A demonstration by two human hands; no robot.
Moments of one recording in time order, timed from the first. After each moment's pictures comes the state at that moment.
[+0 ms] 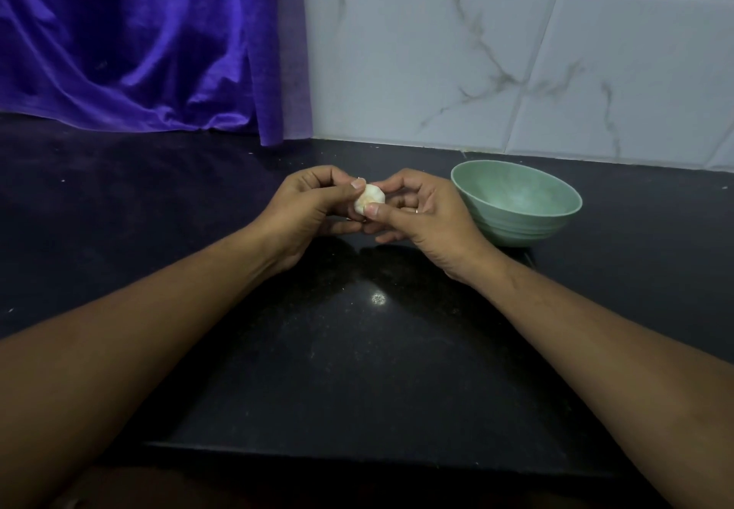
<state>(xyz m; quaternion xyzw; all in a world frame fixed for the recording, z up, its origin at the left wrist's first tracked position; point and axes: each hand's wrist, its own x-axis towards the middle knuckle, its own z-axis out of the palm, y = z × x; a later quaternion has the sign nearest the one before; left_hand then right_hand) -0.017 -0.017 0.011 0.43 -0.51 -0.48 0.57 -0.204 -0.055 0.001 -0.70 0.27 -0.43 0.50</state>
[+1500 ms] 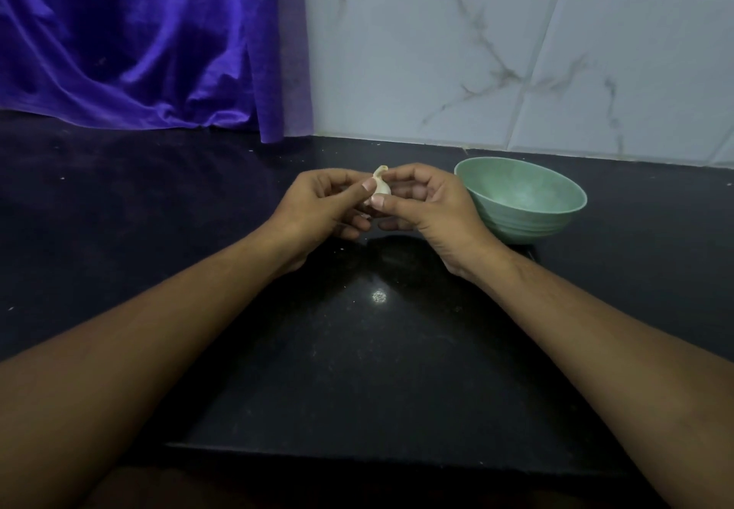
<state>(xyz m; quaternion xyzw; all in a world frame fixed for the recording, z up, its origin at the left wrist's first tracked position) -0.024 -0.016 0.007 0.48 -0.57 -0.41 0.53 -0.203 -0.058 0.002 -0.65 0.28 -0.48 0.52</state>
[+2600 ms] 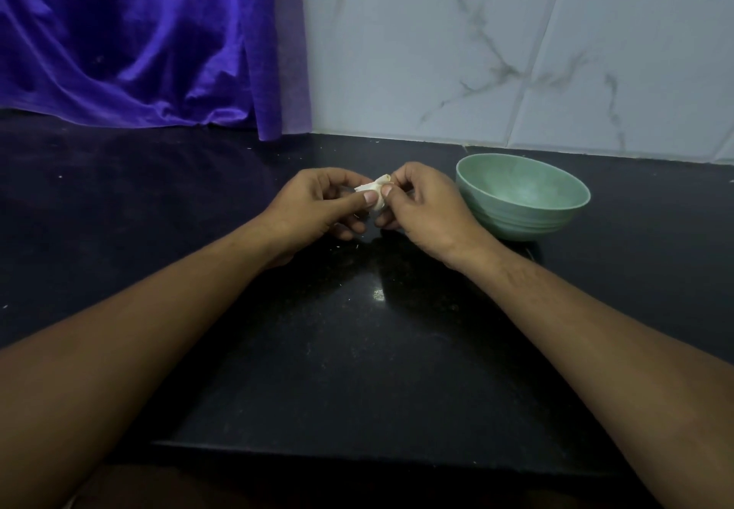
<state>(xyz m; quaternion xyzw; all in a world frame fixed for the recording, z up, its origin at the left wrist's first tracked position) -0.013 -0.023 0.004 0.48 -0.62 -0.41 0.47 -0.194 -0.066 0.002 -0.74 0.42 -0.43 0.30</state>
